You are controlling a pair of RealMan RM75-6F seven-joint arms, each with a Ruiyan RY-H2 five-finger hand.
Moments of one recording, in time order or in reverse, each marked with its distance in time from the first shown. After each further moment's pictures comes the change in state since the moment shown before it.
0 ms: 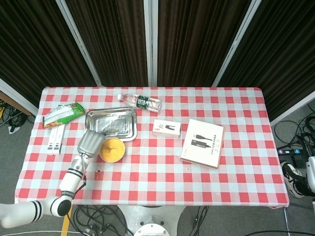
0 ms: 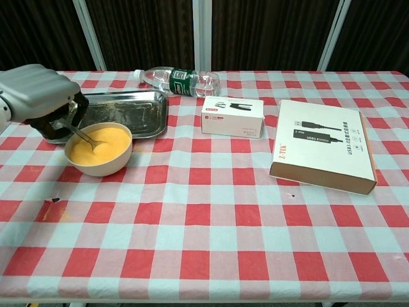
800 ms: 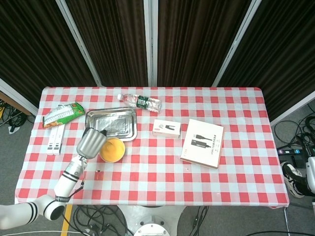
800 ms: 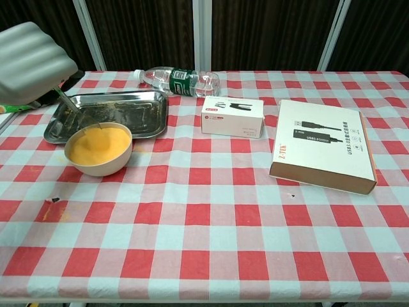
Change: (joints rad) left arm 0.007 0.000 0.101 0.083 0.322 0.220 0.276; right arm -0.004 0.008 -0.002 -0.012 0.000 0.002 -0.008
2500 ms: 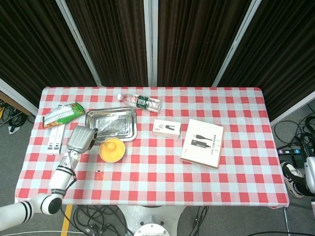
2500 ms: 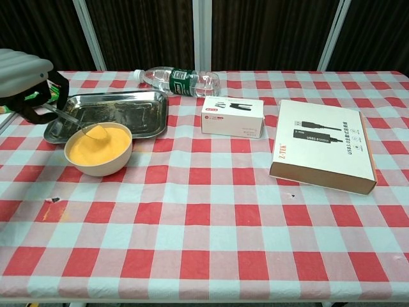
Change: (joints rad) left arm 0.059 0.061 -0.152 -0.045 -0.216 -0.255 -0.584; right arm 0.006 -0.002 -0.004 0.002 0.002 -0.020 0.009
